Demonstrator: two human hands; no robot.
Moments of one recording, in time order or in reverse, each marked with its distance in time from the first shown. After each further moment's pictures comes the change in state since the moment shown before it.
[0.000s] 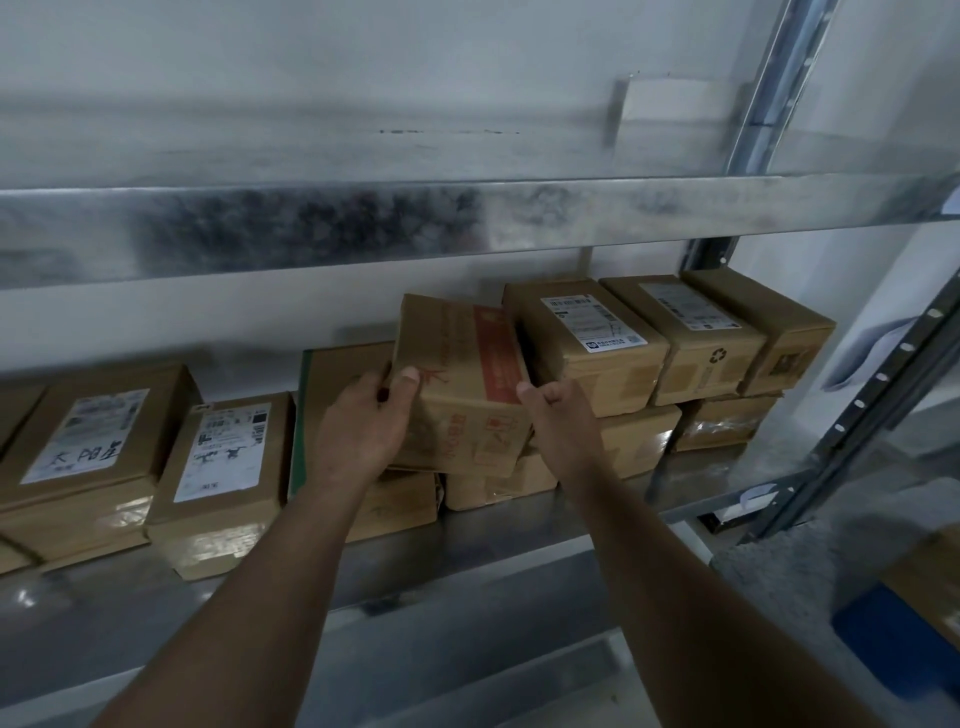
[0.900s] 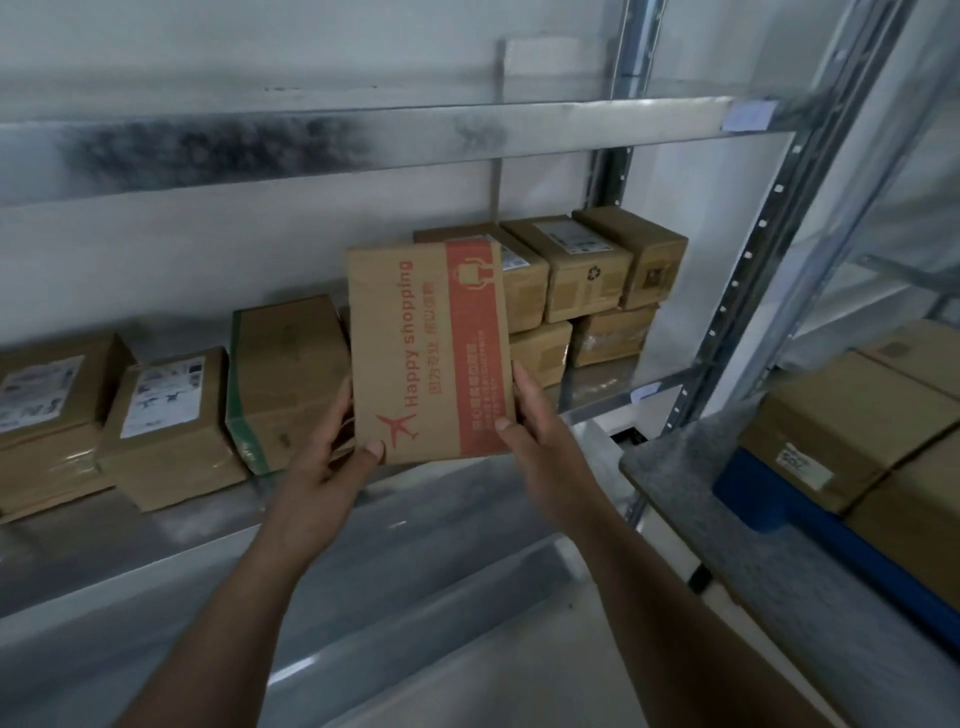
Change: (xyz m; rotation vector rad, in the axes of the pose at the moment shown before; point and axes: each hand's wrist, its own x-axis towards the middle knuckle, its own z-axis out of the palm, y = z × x) left_hand -0.155 -0.022 0.011 -0.419 -0.262 0.258; right_hand -0.151 0.045 -0.079 0.149 -0.174 -0.118
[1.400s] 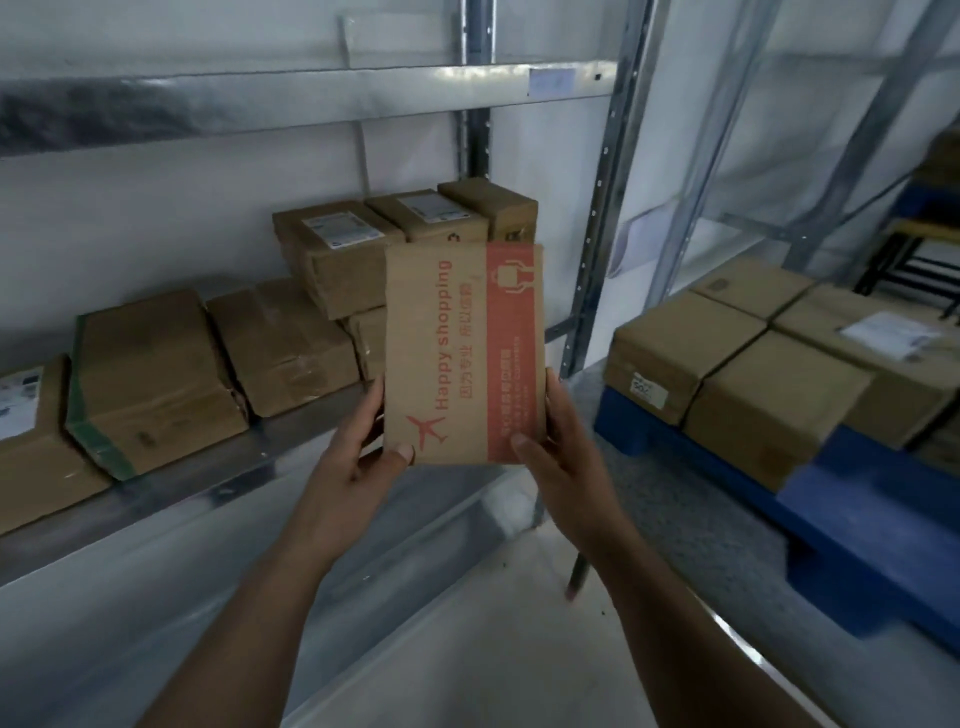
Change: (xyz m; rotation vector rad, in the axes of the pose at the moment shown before) left_hand -0.046 0.038 0.123 -0.073 -0.265 0.039; right_hand -0.125 0.020 -0.109 0.025 0.262 -0.048
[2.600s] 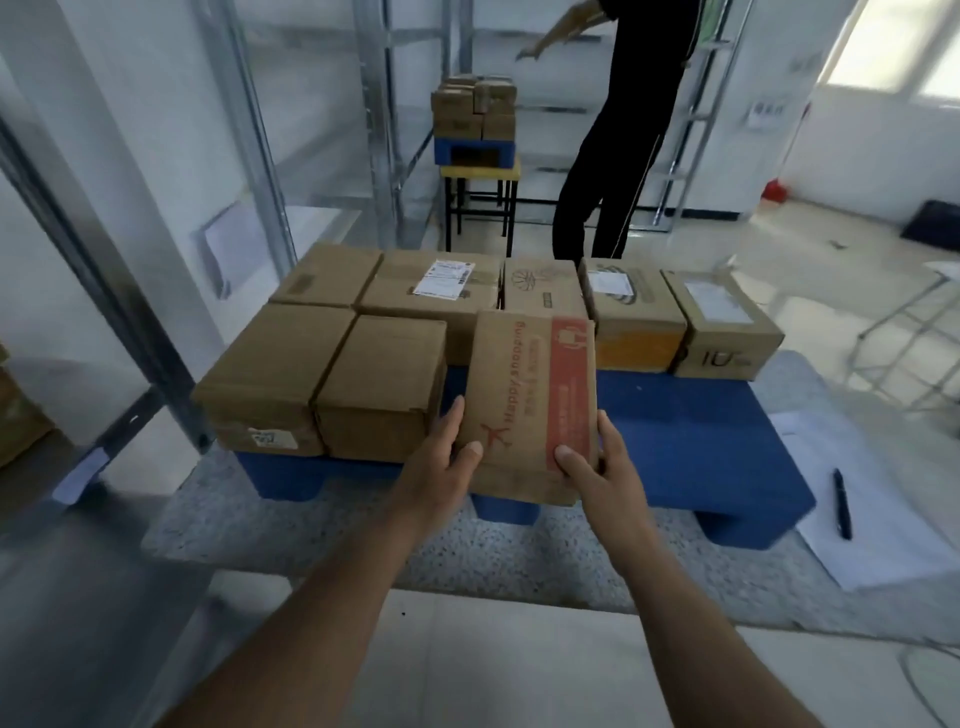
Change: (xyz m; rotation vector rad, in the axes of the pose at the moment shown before) left_hand 0.044 0.088 0.374 0.081 -1.029 0.134; right_hand -0.162 0.047 -0.273 -0.193 1.036 0.455
